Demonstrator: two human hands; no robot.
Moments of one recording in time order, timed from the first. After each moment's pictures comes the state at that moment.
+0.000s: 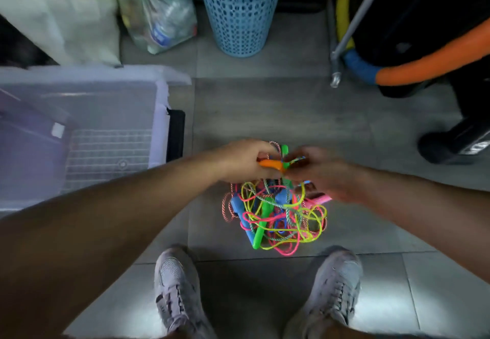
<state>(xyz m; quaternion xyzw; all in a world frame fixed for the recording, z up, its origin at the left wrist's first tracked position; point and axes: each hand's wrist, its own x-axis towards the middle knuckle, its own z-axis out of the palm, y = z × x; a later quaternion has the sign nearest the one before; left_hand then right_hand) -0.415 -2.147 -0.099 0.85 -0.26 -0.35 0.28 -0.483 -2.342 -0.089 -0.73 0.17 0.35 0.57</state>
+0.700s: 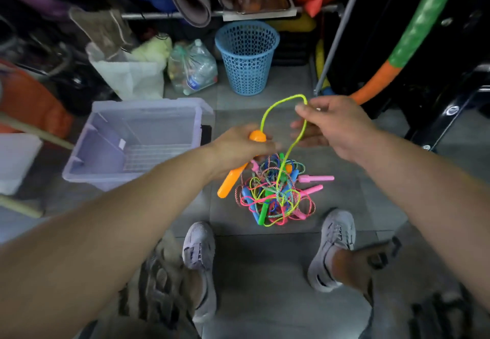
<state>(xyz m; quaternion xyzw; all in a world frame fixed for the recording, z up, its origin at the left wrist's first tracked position) -0.568 -2.117 0.101 0.78 -0.06 -0.31 0.54 -0.584 -2.314 0.124 -0.73 0.12 0.07 0.66</state>
